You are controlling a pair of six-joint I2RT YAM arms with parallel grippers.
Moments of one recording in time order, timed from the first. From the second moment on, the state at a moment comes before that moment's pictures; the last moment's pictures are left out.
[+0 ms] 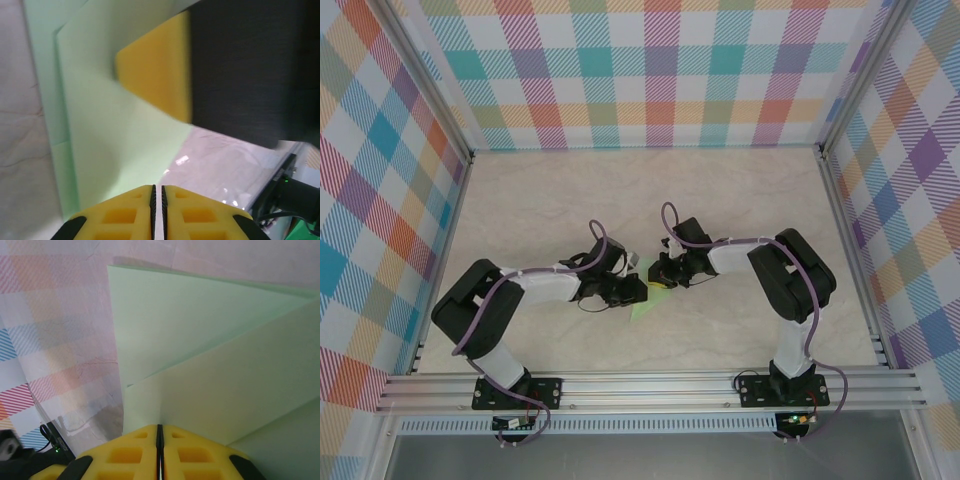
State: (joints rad) left arm -0.68 1.66 0.75 -0.08 0.52 -0.79; right arm 0.59 1.90 0.94 -0.08 -0.65 0.78
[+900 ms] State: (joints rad) left arm -0.68 1.53 0.54 -0.06 0.59 -0.71; right arm 0.60 1.90 0.94 -0.08 -0.65 0.78
